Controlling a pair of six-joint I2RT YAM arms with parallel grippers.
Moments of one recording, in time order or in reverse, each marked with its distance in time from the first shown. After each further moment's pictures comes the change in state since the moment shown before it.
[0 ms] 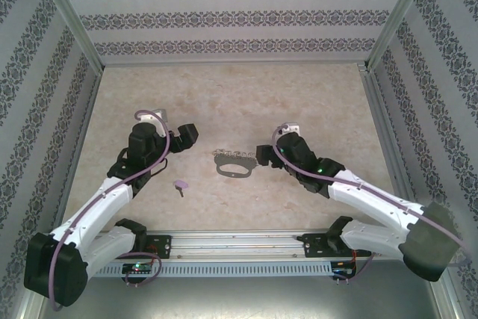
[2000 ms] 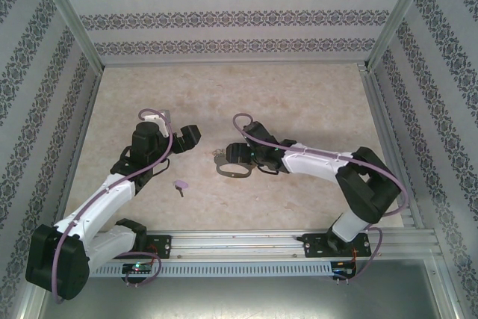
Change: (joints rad) left arm 0.000 0.036 0.000 0.012 0.031 -0.015; right arm 0.054 0.521 0.267 0.123 -0.261 0.171
